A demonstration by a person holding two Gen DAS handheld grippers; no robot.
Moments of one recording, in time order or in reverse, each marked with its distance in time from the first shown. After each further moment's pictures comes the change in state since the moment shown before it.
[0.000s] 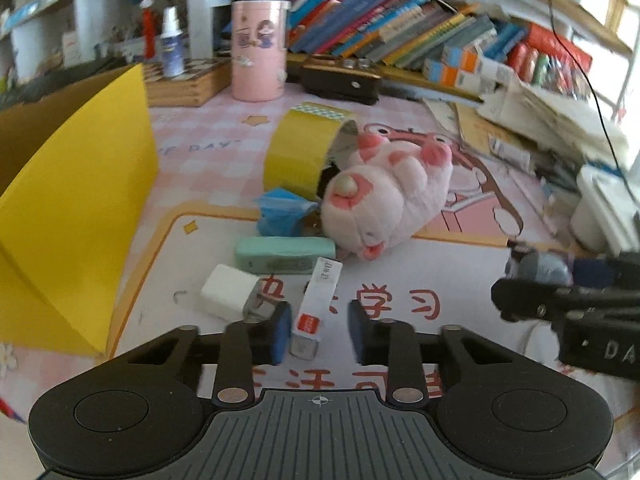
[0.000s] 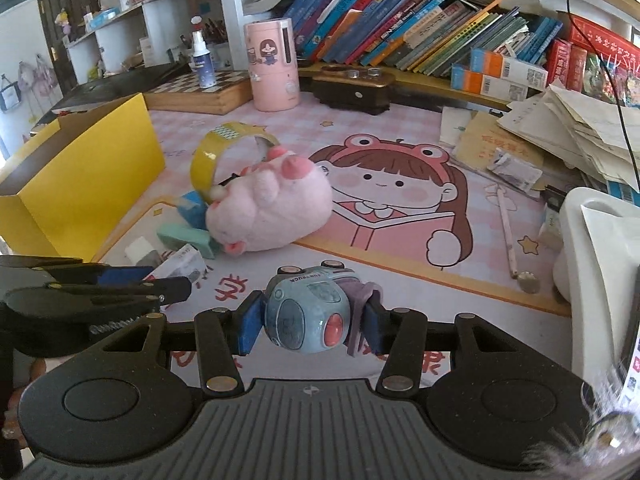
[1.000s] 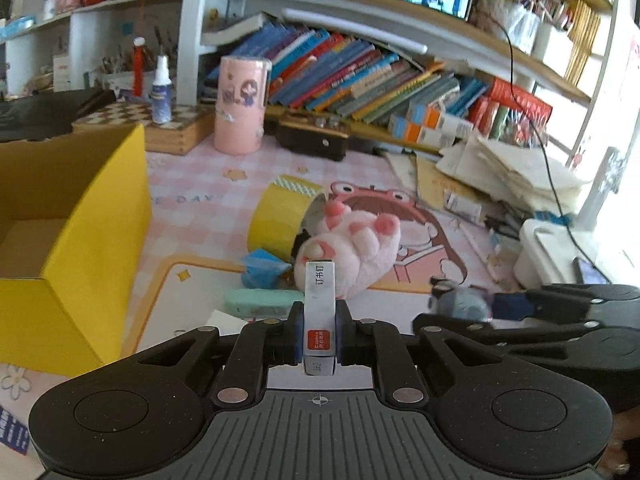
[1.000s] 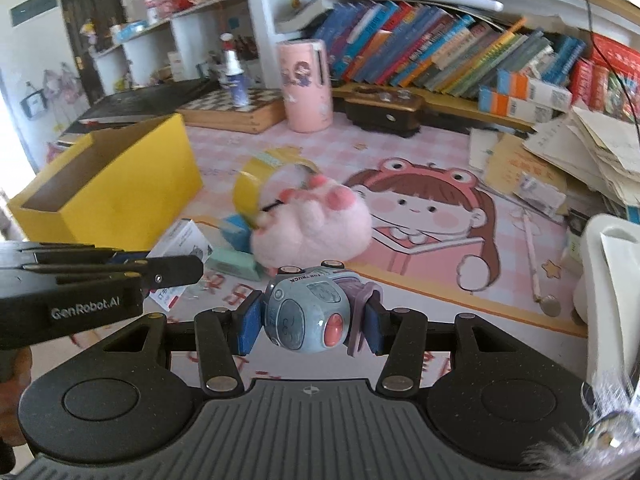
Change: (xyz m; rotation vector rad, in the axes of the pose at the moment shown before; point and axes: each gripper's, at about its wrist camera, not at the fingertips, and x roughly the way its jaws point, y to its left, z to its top) left arm -0.059 0.011 0.015 -0.047 -0.126 -0.120; right arm -0.017 0.019 0.011 -0.031 -0.043 0.093
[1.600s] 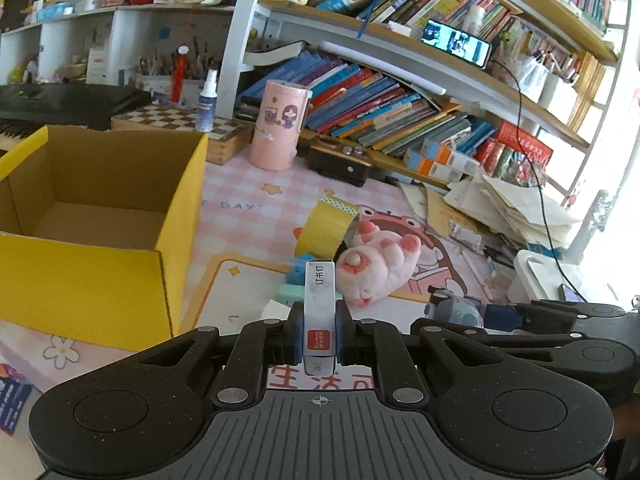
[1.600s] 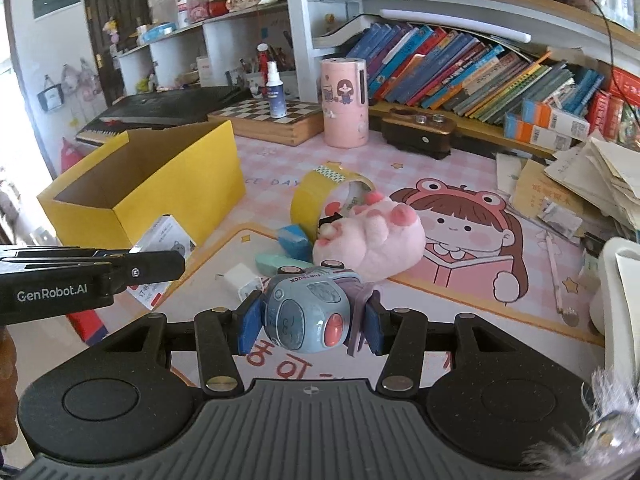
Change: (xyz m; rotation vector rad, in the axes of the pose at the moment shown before) left arm -0.053 0.048 -0.014 -0.085 -0.069 -0.027; right arm -0.016 0.052 -0.001 -0.036 -0.035 -0.001
